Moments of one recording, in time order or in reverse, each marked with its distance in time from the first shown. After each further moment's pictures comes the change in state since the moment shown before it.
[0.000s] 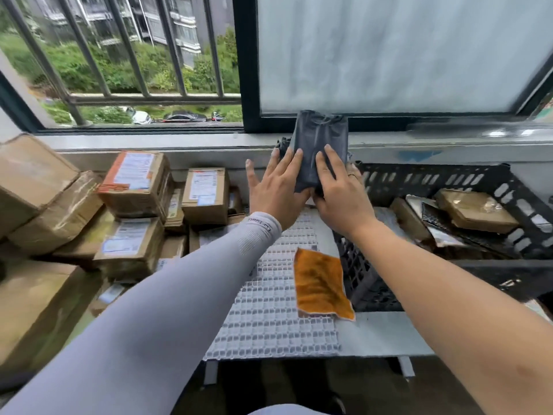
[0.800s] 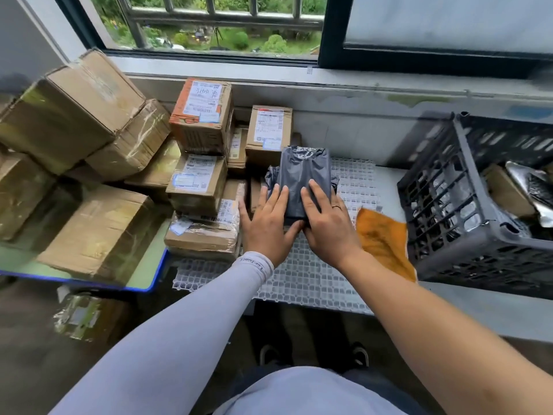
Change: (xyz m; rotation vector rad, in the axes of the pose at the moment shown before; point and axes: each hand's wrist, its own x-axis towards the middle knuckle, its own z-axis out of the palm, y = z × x) left_hand -0.171 -0.152 0.042 0.011 -0.158 -0.316; right_hand -0.070 -0.154 0.136 0.126 -0.316 -0.132
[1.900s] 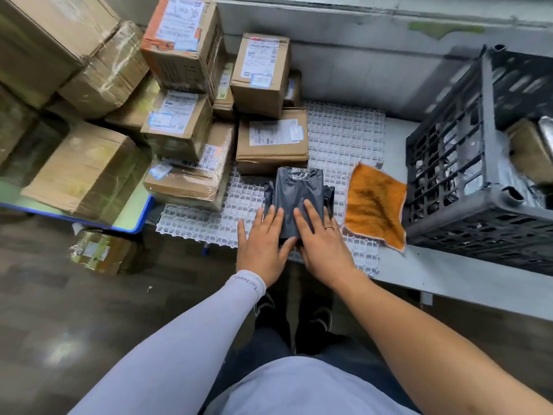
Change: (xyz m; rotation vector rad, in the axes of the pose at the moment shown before) left_hand -0.103 0.029 0.079 0.049 -0.318 -0.167; right_hand -0.099 0.040 0.072 0.047 -0.384 0.005
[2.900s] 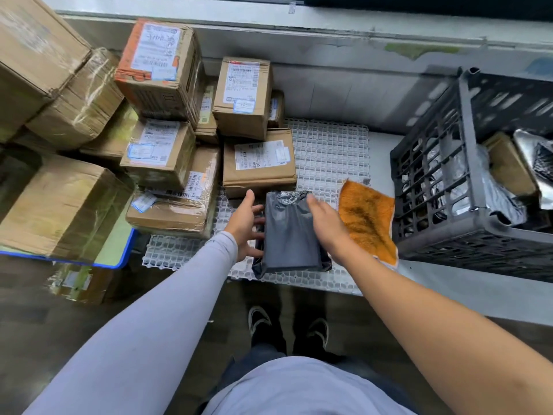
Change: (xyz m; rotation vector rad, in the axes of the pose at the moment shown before) left_hand 0.101 -0.009 -0.072 -1.352 -0.405 -0.669; right_hand 0.066 0.014 -0.071 1.123 0.048 0.556
